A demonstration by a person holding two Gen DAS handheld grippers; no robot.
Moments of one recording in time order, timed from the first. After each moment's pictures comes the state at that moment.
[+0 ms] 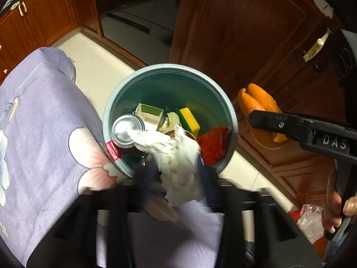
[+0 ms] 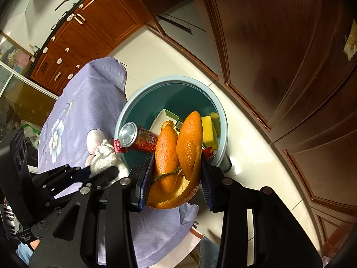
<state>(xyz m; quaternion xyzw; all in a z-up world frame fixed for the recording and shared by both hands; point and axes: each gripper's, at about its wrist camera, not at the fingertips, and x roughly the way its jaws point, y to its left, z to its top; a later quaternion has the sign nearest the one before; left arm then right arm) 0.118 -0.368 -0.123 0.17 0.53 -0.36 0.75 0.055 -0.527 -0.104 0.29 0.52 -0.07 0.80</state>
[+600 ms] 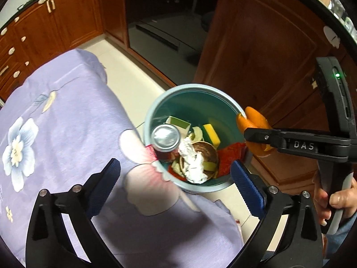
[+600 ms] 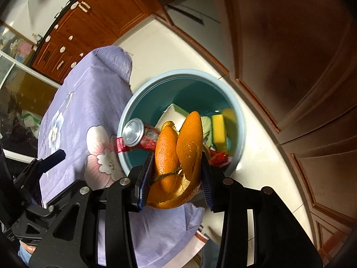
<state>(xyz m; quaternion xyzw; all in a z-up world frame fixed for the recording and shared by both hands) 0.126 -0.315 -0.088 0.13 0.50 -0.31 0.80 0.088 -0.509 -0.115 0.27 0.54 -0.04 0.79</state>
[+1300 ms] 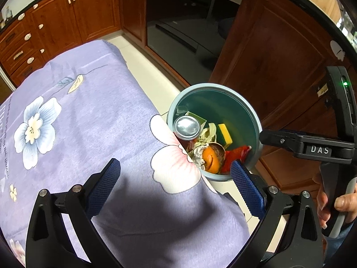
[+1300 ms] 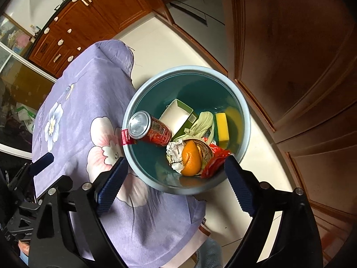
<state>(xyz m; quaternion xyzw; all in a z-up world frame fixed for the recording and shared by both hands) 0.114 -0.275 -0.072 0.11 0.51 -0.27 0.81 0.077 -0.487 -0.097 0.24 0.55 -0.06 0.80</state>
